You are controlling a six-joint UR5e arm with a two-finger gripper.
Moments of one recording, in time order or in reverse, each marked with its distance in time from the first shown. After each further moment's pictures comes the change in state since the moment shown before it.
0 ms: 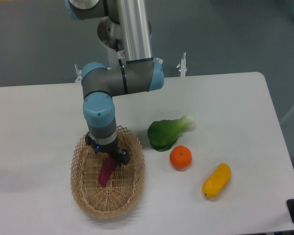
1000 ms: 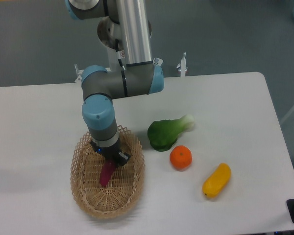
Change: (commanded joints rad) arm 0.002 0.014 0.005 0.000 0.002 0.038
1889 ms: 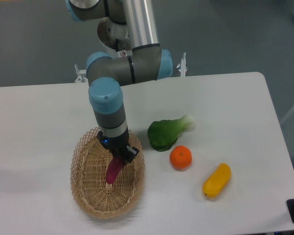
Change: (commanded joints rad) arm 0.087 0.114 0.060 -0.029 -0.014 0.110
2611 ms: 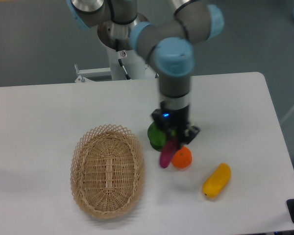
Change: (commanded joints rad) arm 0.388 0.091 0.106 -0.229 -0.087 0.494
